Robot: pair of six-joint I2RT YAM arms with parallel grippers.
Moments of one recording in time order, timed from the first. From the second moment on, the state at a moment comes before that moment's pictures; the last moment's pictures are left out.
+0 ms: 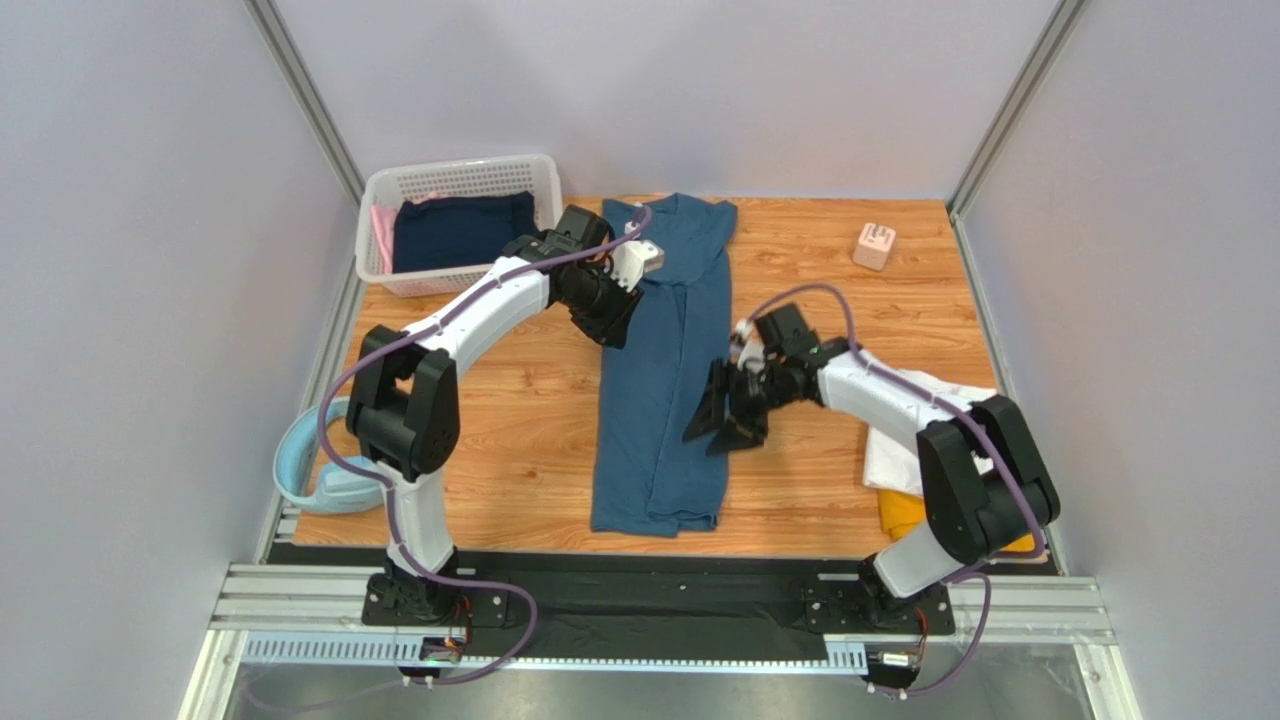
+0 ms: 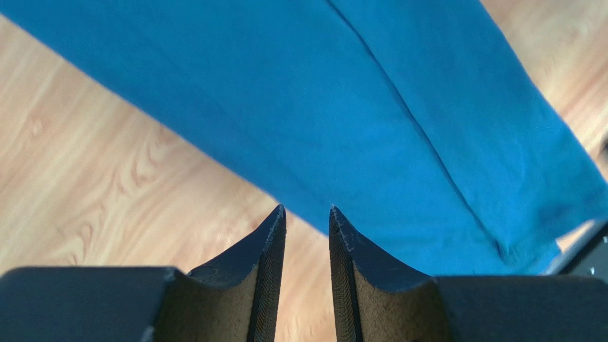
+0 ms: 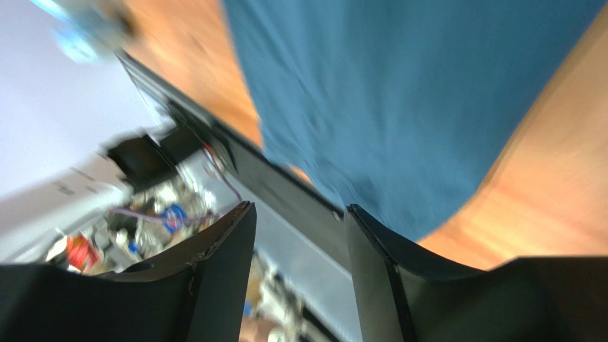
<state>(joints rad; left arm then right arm) -0.48 1.87 1.56 -0.74 0.37 0.28 0.39 1.54 1.00 -0.52 -0.68 0.69</state>
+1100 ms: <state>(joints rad) -0.66 2.14 1.74 -0.72 0.36 0.22 0.55 1.54 0.64 -0.52 -0.78 0.68</state>
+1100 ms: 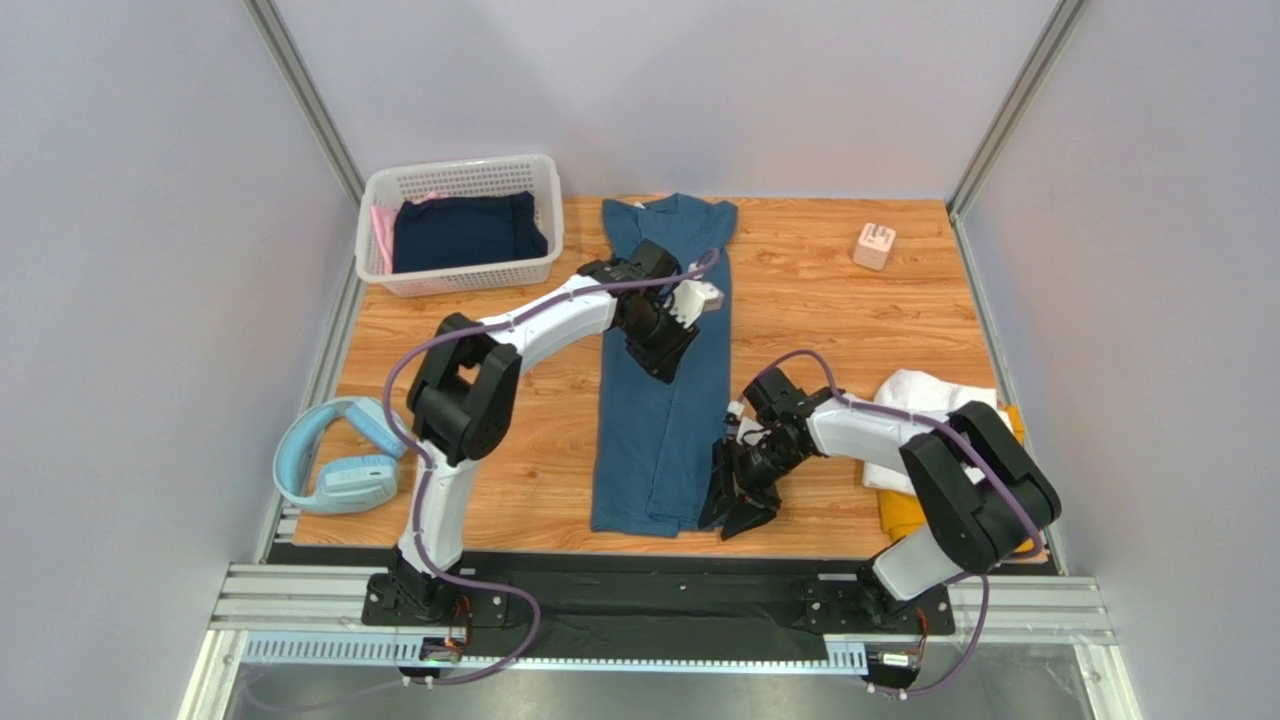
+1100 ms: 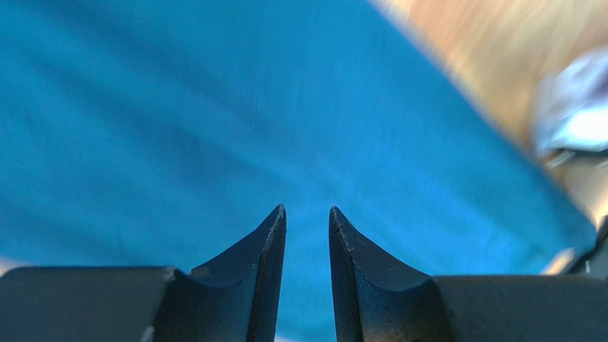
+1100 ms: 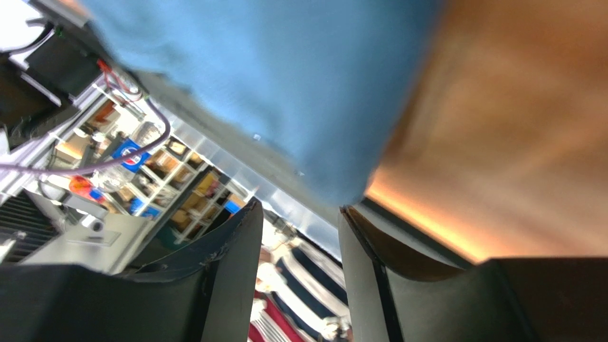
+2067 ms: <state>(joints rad) -0.61 1.53 0.99 -0.82 0.47 0.22 0.55 1.53 0.63 -0.59 -0.66 0.63</state>
